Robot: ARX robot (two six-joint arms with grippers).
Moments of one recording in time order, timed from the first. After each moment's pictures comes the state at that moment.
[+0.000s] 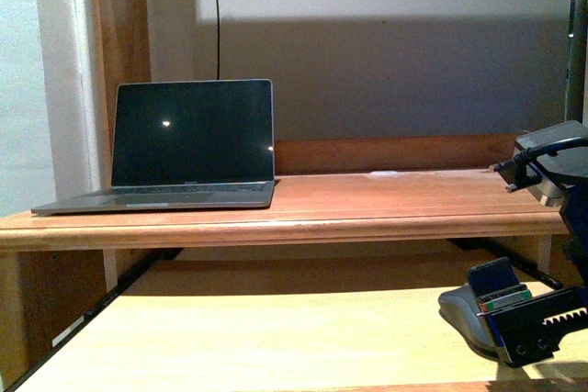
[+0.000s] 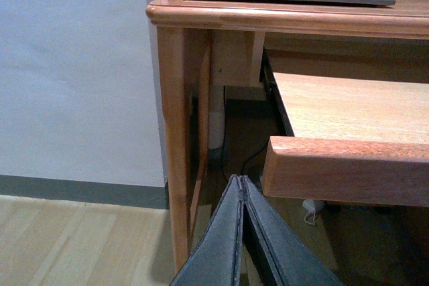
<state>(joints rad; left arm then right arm) 0.00 0.34 0.04 0.30 0.00 -0.01 0.44 1.40 0.80 0.28 0.42 -0.15</state>
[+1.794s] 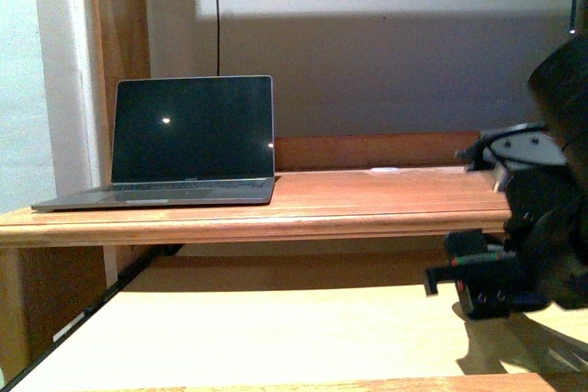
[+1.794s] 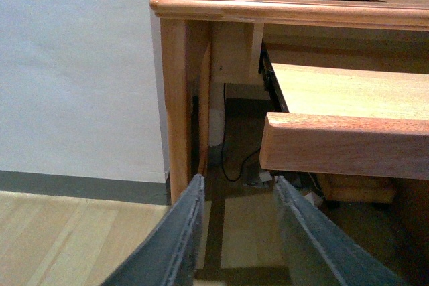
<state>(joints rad) 0.00 0.01 0.01 0.00 0.00 -0.01 0.46 1.52 0.99 0.10 0.35 0.06</state>
